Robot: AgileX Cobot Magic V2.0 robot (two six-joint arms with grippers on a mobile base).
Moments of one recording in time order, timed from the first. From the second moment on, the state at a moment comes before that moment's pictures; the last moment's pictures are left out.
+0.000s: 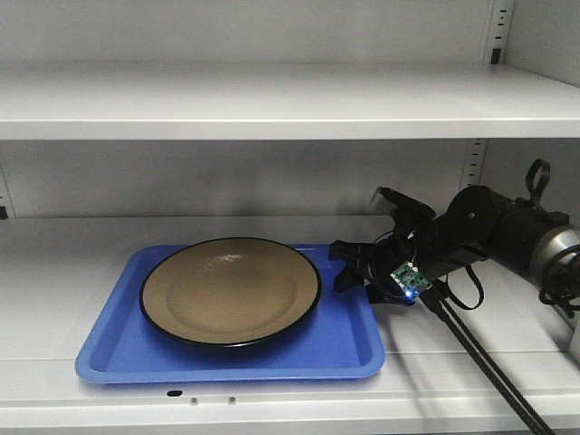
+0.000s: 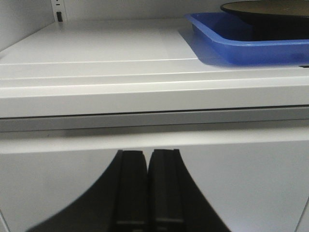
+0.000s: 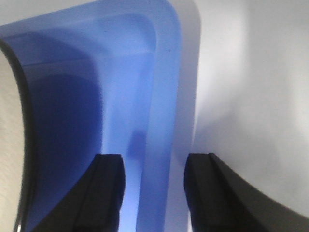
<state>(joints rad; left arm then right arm) -0.02 -0.01 0.03 -0.03 0.20 0.07 0.22 2.02 -1.79 0.47 0.78 0.00</state>
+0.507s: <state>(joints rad) -0.02 -0.01 0.03 -0.03 0.20 0.07 0.22 2.01 -1.79 0.44 0.79 0.00</state>
